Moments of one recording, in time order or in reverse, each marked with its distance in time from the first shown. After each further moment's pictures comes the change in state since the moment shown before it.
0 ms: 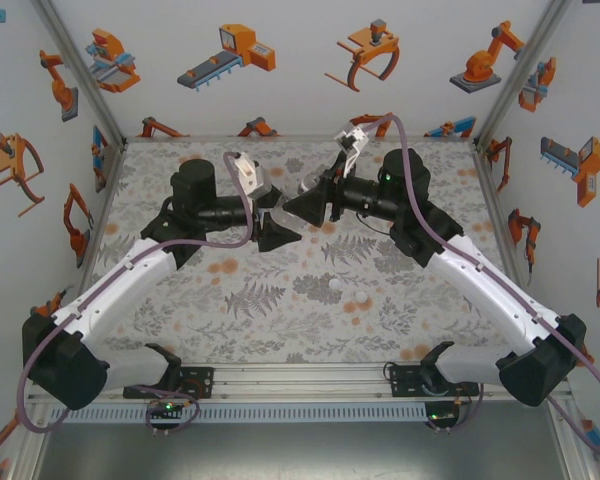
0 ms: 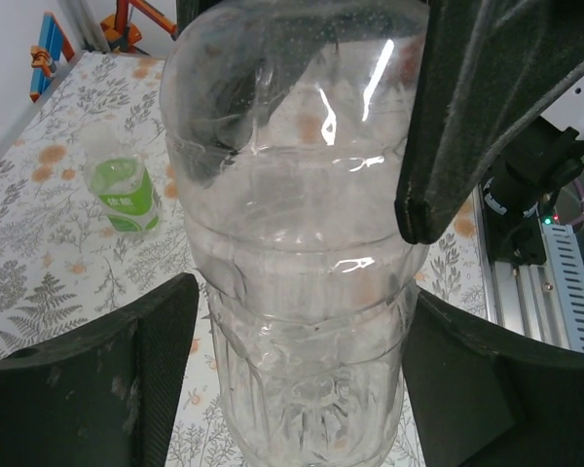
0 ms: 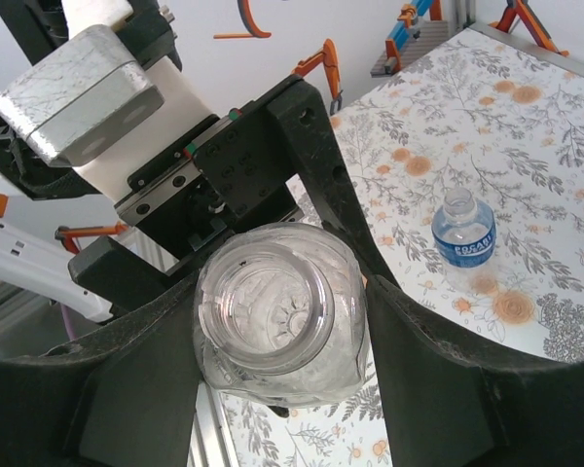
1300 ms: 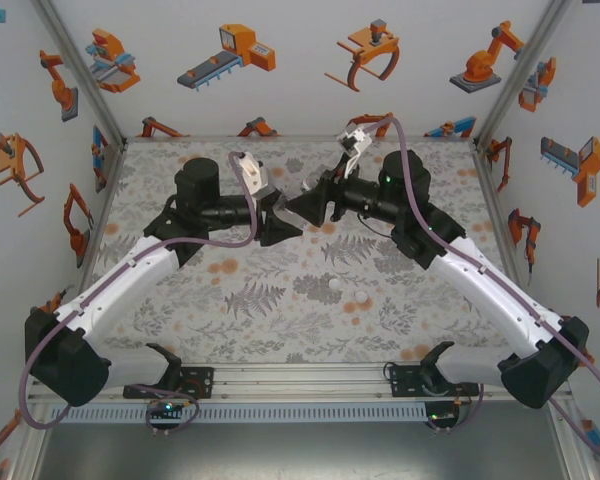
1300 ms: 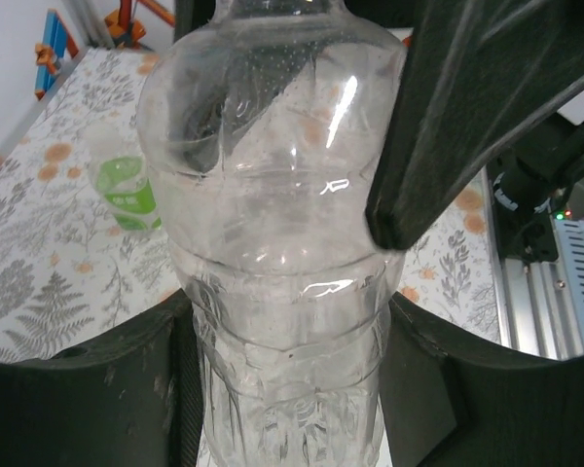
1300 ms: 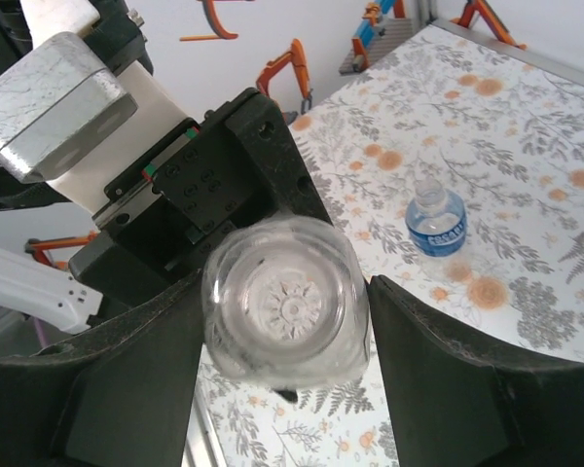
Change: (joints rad) left arm -0.003 0.018 0.016 -0.028 -0.029 0.031; right arm 0.007 -0.019 0.001 -0.051 0.091 -0.035
